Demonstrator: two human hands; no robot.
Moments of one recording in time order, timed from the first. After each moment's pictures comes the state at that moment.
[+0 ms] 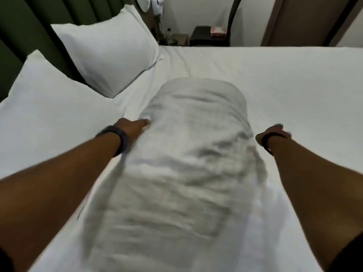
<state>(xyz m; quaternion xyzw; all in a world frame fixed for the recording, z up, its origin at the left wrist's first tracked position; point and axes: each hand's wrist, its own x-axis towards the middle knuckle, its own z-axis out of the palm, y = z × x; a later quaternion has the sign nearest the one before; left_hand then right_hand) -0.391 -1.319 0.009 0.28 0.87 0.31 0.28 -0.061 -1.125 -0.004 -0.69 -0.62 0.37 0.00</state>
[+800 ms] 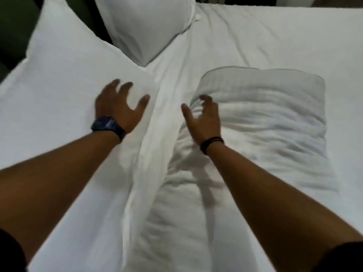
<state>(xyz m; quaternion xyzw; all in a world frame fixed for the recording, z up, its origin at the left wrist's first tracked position) -0.566 -1.404 -0.048 0.39 0.90 0.15 -0.11 -0.389 -1.289 -0.091 -0.43 -0.73 0.41 0.34</state>
